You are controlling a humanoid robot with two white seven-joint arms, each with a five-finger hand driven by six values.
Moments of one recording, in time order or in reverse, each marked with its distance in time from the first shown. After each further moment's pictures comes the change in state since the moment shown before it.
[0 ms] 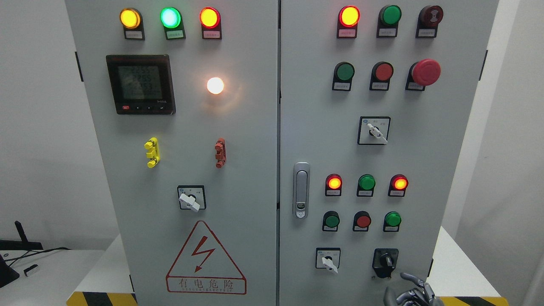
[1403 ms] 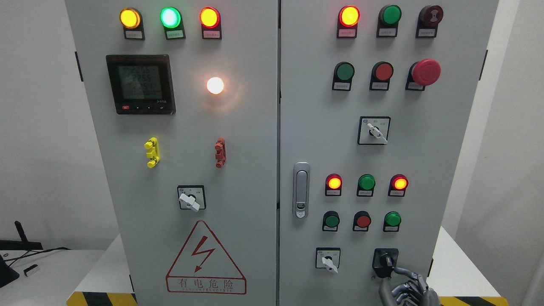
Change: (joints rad) left arm 0.000 0.000 0.000 0.000 0.000 0.000 0.000; right arm -0.043 0.006 0.006 0.034 -0.001 0.014 -0.001
